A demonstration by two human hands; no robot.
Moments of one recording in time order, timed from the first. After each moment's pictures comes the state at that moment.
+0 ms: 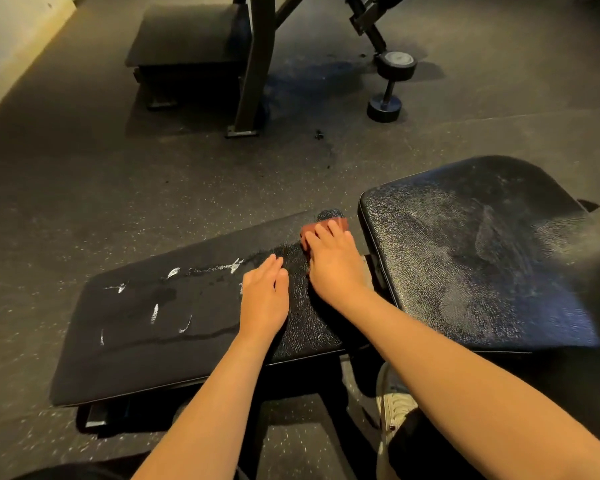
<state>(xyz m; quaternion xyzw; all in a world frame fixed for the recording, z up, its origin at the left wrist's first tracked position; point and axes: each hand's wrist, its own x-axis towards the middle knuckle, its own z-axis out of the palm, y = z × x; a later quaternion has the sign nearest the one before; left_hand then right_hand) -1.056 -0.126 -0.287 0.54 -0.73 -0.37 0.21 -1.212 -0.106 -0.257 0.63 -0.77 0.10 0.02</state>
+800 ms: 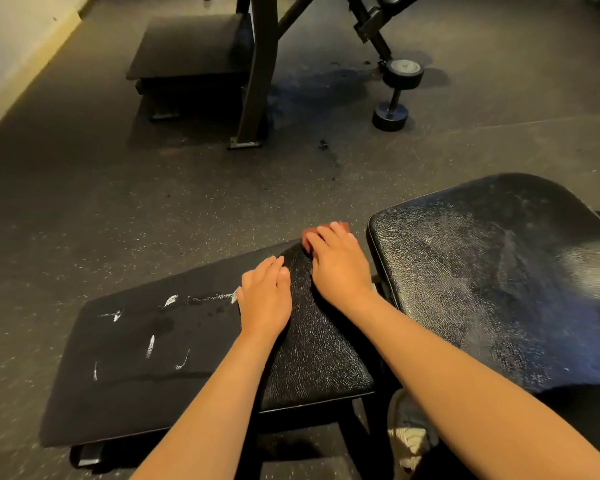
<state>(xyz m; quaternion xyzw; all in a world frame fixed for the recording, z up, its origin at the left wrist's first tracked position) -1.085 -0.180 -0.278 0.59 -0.73 -0.31 0.15 -1.235 -0.156 -0.261 0.63 -0.76 0.16 0.03</state>
